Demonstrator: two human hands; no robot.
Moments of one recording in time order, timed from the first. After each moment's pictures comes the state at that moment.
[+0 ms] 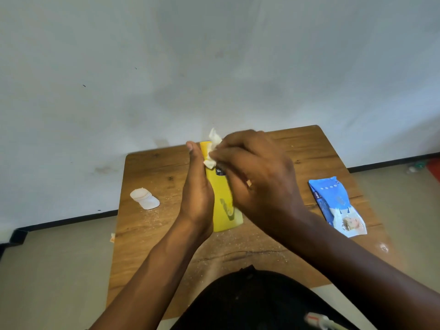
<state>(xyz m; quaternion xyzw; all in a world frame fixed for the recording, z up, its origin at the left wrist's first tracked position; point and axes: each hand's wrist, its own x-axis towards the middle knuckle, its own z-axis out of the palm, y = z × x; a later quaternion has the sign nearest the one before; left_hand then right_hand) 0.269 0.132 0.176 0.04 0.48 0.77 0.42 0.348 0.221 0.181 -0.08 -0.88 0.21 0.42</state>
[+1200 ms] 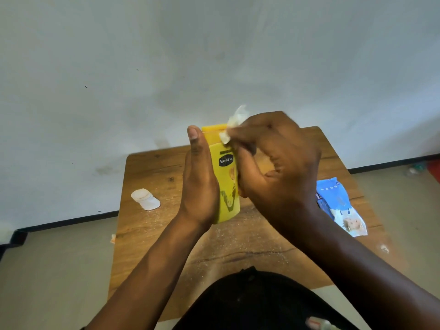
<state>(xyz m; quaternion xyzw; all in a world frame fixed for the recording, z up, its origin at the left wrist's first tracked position) 0.270 0.132 0.204 0.21 0.60 0.72 0.28 0.351 0.224 0.202 -0.12 -0.81 0.25 0.52</state>
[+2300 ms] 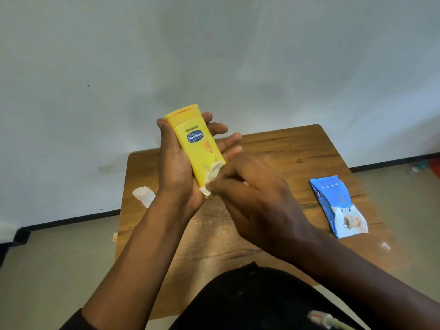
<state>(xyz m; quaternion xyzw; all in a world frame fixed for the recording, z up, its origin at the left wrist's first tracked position) 0.236 0.133 0.206 0.08 0.44 0.81 0.39 0.371 0.204 0.171 -0.03 -0.92 0.21 0.33</state>
